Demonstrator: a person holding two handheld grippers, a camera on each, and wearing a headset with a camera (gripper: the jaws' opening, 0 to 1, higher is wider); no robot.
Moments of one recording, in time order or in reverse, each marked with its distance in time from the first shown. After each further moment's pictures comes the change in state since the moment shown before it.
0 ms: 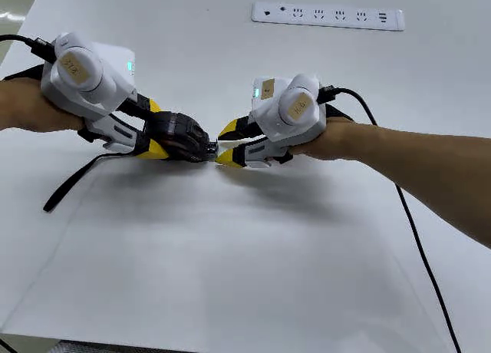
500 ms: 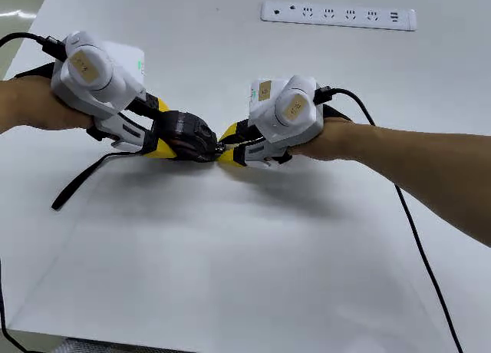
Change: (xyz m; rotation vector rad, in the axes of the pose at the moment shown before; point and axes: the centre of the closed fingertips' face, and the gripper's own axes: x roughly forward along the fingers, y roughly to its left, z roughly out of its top) left arm -0.002 -0.007 0.002 0.002 0.003 -0.004; right arm 0.010 0.003 0.000 -0.010 0.013 0.018
